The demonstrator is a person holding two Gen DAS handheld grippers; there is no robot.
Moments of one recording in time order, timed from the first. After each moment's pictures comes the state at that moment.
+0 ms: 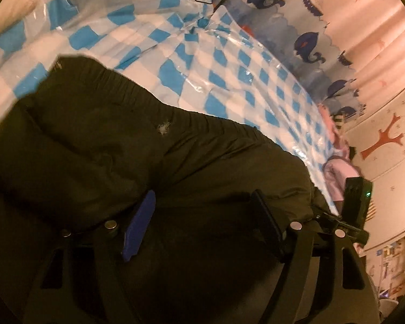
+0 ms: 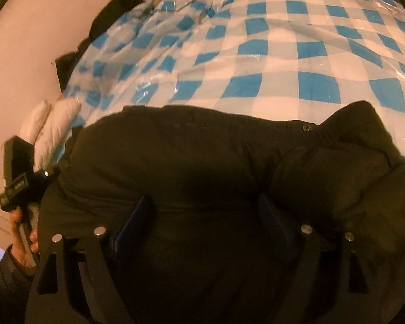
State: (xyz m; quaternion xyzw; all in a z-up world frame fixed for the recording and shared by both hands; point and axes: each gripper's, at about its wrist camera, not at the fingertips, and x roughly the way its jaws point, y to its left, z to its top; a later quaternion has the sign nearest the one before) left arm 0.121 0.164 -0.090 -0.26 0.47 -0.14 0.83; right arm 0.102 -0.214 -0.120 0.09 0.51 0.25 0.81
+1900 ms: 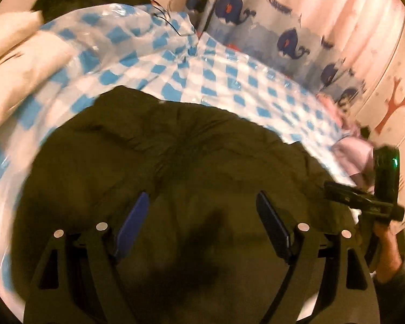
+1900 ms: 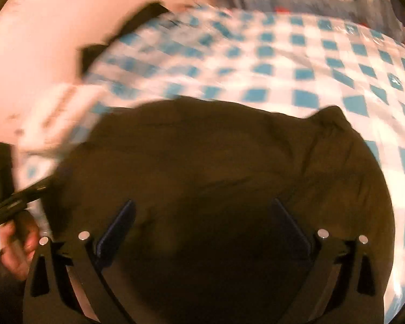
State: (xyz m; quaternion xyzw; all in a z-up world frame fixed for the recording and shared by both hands) left arm -0.025 0.161 -0.030 -0.18 0.40 -0.11 0.89; right arm -0.015 -0.218 -0.053 0.06 0.45 0.27 0.85
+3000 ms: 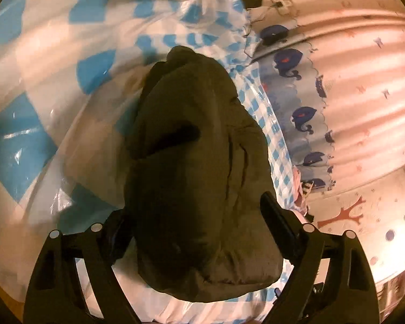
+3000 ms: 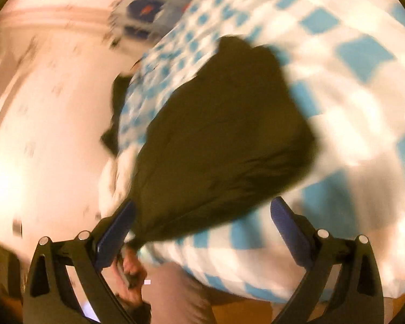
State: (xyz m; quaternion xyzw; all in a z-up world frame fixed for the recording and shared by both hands) left arm -0.094 0.254 -0.114 -0.48 0.38 -0.08 0.79; right arm -0.165 -0.395 -0.081 0.44 0.46 0.19 0.75
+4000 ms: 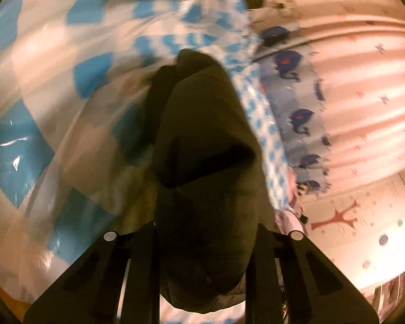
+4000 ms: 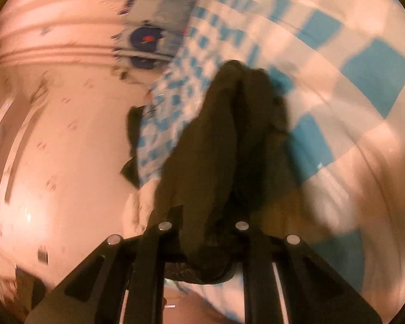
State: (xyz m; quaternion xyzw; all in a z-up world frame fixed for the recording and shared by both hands) left arm -0.099 0.264 -0.097 -0.50 0.37 -0.11 0.78; right arm -0.139 -0.415 -0.090 0.50 0.40 0.22 0.74
